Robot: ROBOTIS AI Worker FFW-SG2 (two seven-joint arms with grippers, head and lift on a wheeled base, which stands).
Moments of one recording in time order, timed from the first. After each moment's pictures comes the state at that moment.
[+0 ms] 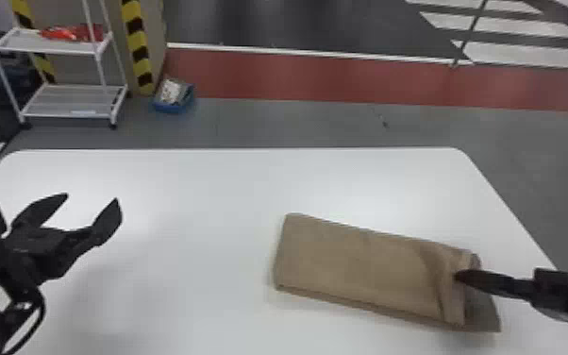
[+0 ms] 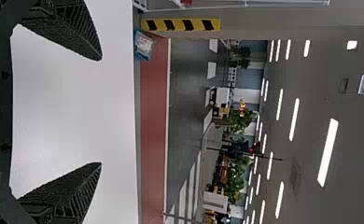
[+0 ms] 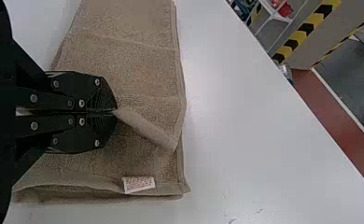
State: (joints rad) left arm 0.14 0.02 0.26 -1.75 0.07 0.23 -0.46; right arm 0.00 -0.26 -0.56 -1.95 0.23 1.57 1.21
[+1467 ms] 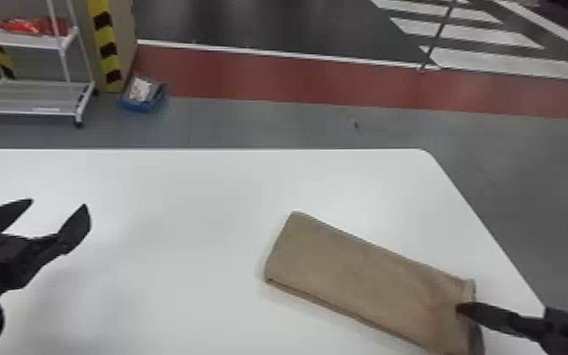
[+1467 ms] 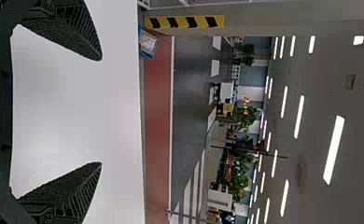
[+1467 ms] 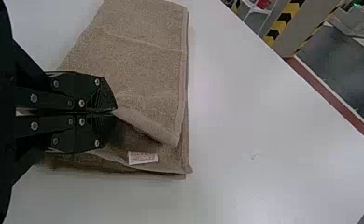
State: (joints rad) left arm 0.15 0.02 0.25 -1.74 0.05 0.23 -0.46; right arm 0.15 -0.27 -0.73 -1.96 0.18 1.57 1.29
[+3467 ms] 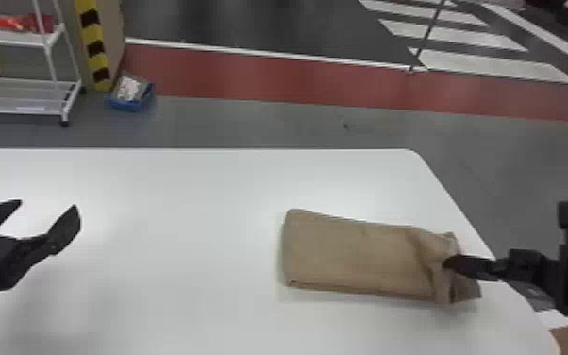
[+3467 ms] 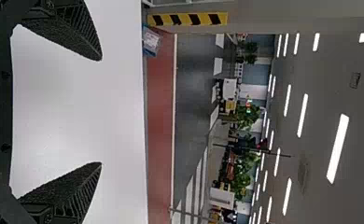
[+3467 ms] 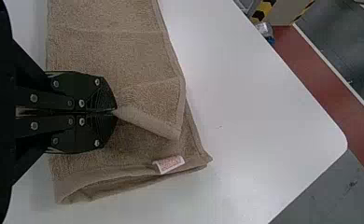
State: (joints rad) left arm 0.13 0.02 0.24 -1.71 0.05 0.23 -0.46; right arm -0.14 -0.35 -0.60 -1.72 0.32 1.57 1.17
